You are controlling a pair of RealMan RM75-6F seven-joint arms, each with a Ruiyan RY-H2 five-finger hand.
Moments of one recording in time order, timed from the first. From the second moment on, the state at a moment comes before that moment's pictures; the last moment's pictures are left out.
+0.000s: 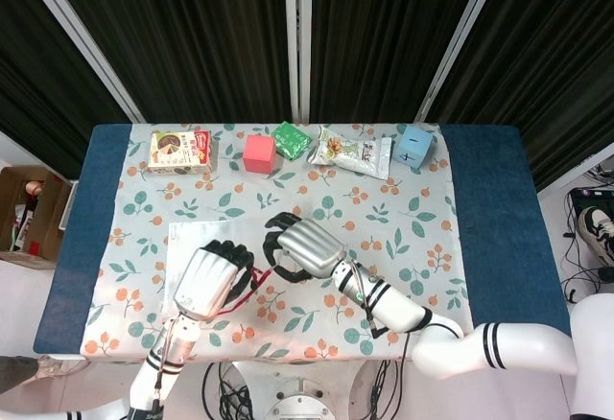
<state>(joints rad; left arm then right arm) -0.43 -1.61 -0.11 -1.86 1.59 1.38 0.67 0.97 -1.47 0.27 -1.77 -1.15 0.83 -0.14</state>
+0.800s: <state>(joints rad) -0.44 -1.63 -0.14 -1.84 1.55 1.38 0.63 0.98 -1.46 0.35 -1.87 -1.00 0.97 -0.19</state>
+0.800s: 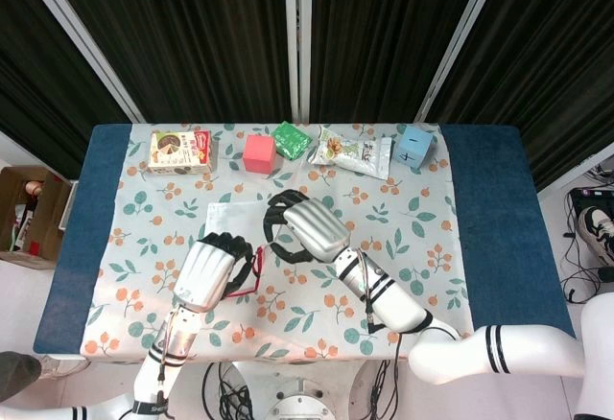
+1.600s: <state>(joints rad) -0.43 -1.65 -0.14 -1.77 1.50 1.38 0.56 0.96 -1.44 0.42 -1.90 -1.00 1.04 -0.12</state>
